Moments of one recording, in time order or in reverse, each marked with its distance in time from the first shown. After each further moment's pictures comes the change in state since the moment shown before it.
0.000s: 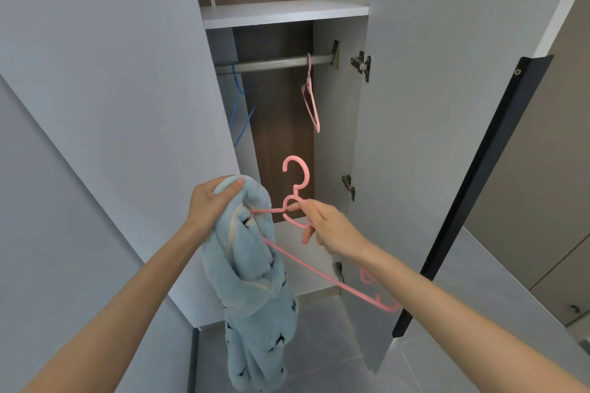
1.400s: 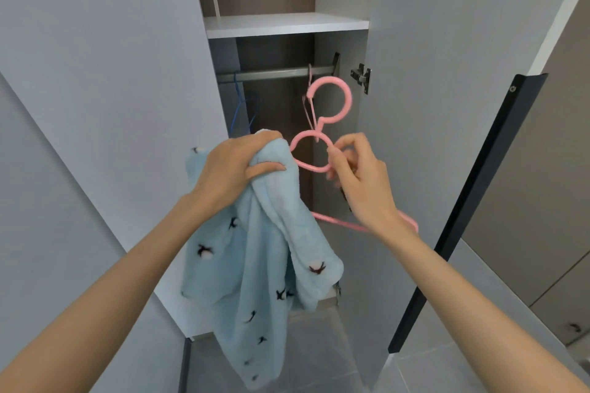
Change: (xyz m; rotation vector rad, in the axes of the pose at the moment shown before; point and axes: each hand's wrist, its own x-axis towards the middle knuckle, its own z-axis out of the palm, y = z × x) left_hand 0.004 0.085 0.016 0.614 -0.171 0.800; right_hand -0.009 -0.055 -0.058 0.018 0.490 -0.416
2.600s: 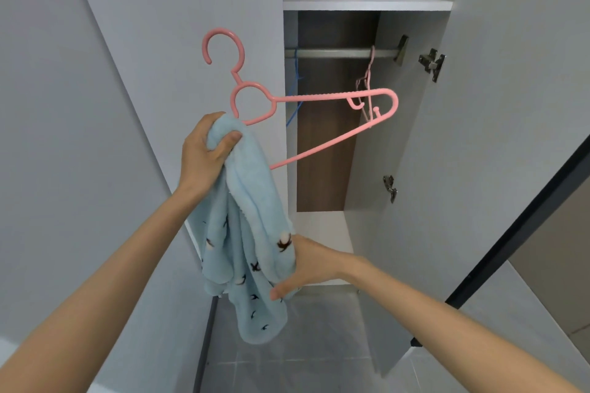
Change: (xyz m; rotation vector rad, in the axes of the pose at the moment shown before) left_hand -0.090 -0.064 -0.055 -0.317 0.443 -0.556; right_hand -0.085 0.036 0.135 -0.065 -1.190 0.213
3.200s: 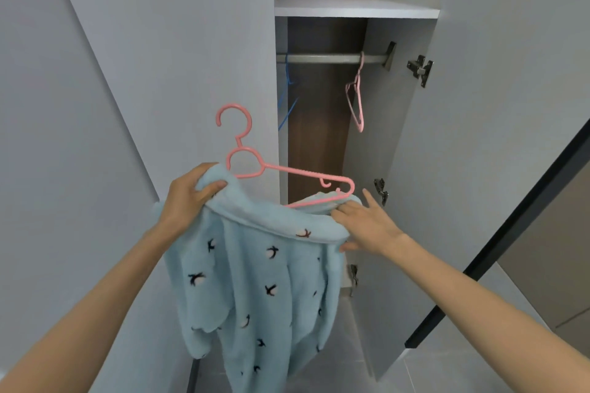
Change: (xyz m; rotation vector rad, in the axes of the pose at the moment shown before) left_hand -0.022 -0.065 -0.015 0.070 -0.252 -0.051; right_hand -0.032 0.054 -0.085 -1.197 0.200 0.204
